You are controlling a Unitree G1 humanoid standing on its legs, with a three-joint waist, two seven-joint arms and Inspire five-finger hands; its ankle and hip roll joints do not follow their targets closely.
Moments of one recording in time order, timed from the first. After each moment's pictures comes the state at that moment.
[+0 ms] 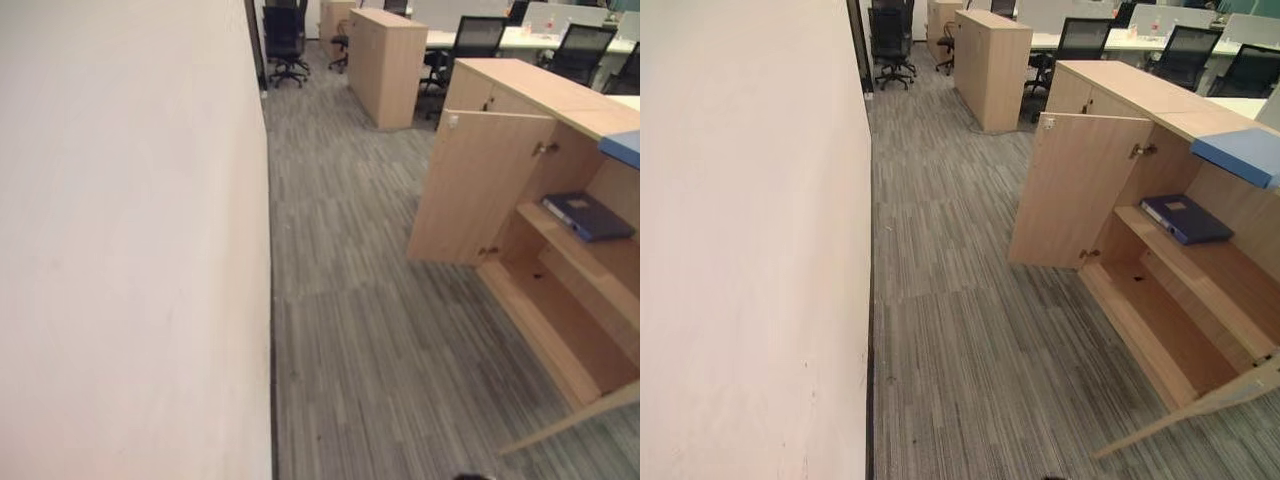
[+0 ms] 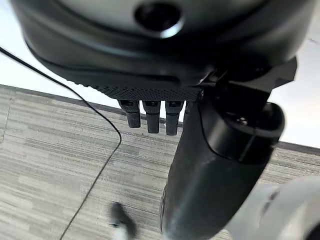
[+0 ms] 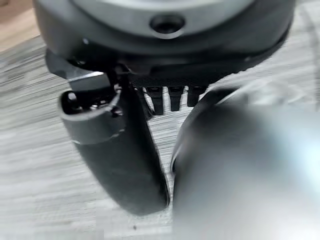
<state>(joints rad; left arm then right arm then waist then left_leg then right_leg) 0.25 0.08 0.00 1.34 -0.33 0.08 0.01 -0.08 -0.21 0.16 1.33 0.16 0.07 -0.02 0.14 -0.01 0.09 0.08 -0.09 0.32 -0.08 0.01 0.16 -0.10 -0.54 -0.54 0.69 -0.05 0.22</state>
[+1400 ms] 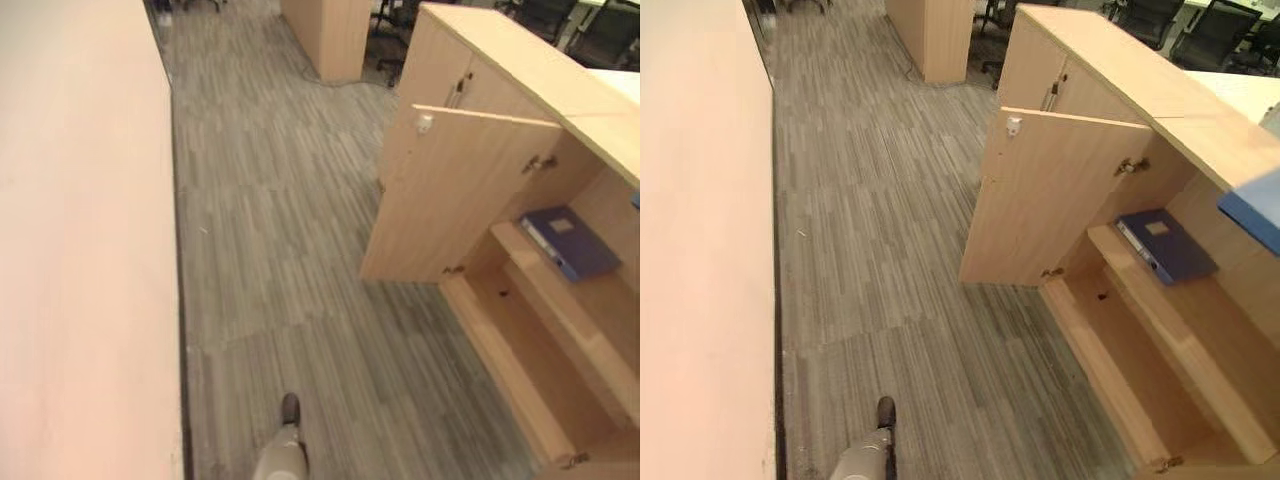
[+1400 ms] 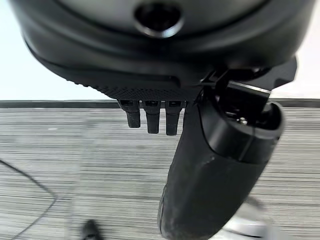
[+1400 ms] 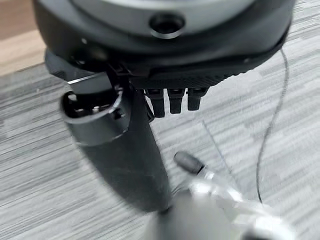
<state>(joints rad) 0.08 0.23 0.10 1.35 -0.30 0.04 0.07 -0.03 -0.18 0.11 1.38 0.21 0.09 -0.04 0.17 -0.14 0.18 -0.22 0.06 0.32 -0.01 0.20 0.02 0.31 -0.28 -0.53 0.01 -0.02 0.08</state>
